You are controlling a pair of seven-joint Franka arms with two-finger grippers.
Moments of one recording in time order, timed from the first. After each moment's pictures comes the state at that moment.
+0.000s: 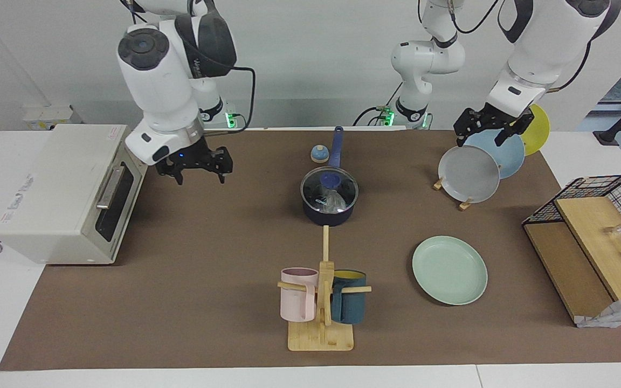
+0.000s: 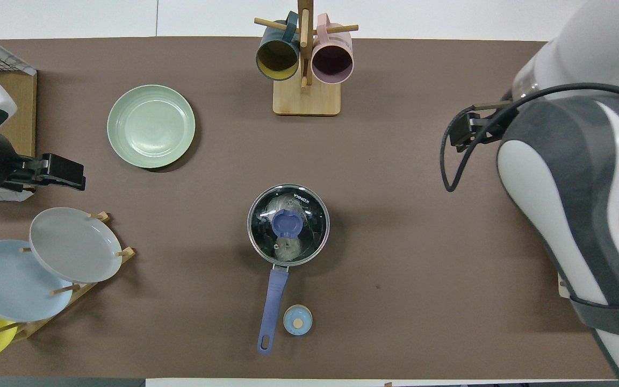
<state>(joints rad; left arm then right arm) -0.11 -0.04 -0.04 -1.63 -0.02 1.52 -0.09 0.17 0.21 0.02 -1.40 -0.03 1.52 0.15</state>
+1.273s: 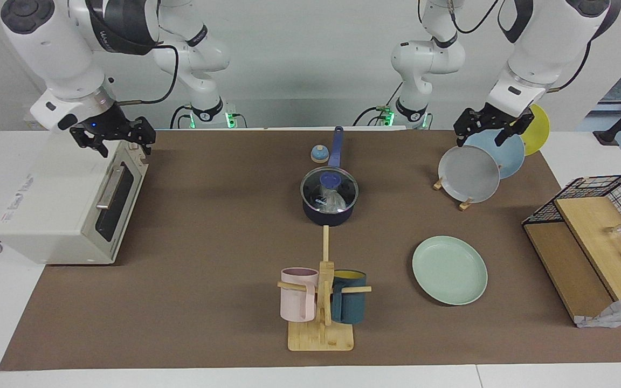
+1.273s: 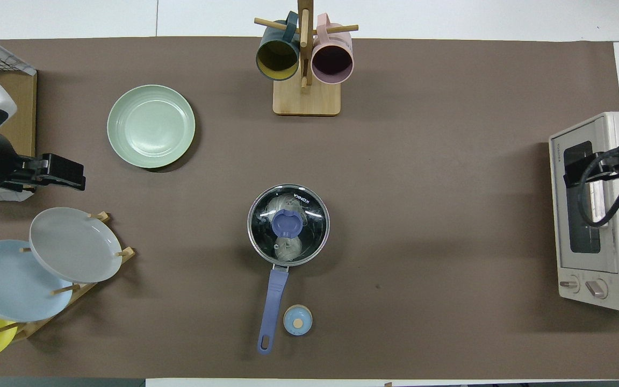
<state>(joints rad) -0.11 -0.04 -0.04 -1.63 -0.02 1.52 -0.09 0.04 0.00 -0.07 -1.63 -0.05 1.52 -0.13</state>
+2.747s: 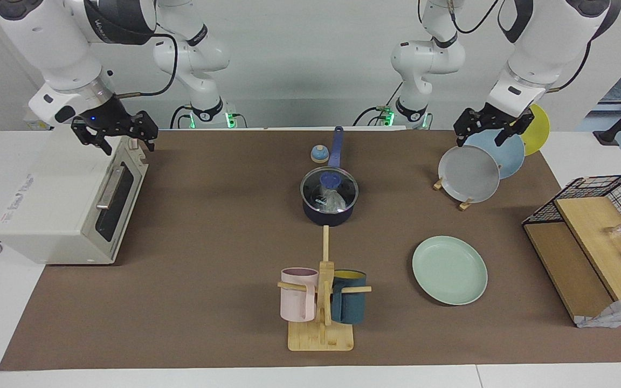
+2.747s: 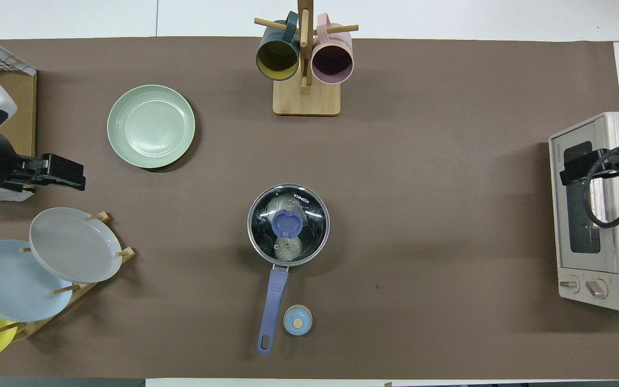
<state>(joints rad) -0.11 -0.04 -0.04 -1.63 -0.02 1.52 -0.09 0.07 0.00 -0.11 -1.61 0.01 1.51 -0.12</state>
